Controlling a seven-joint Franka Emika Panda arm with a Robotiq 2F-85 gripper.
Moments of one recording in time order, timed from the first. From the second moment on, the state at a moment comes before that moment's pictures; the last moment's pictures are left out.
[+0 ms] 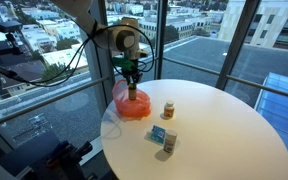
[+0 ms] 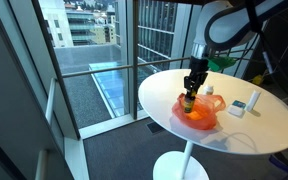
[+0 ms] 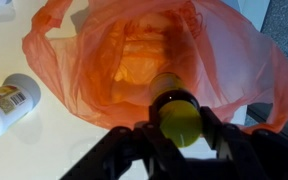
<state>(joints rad) 0.11 0.42 0.05 -1.90 -0.02 2.30 0.10</state>
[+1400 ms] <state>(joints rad) 0.10 0.45 0.04 -1.87 -0.04 2.30 0.02</state>
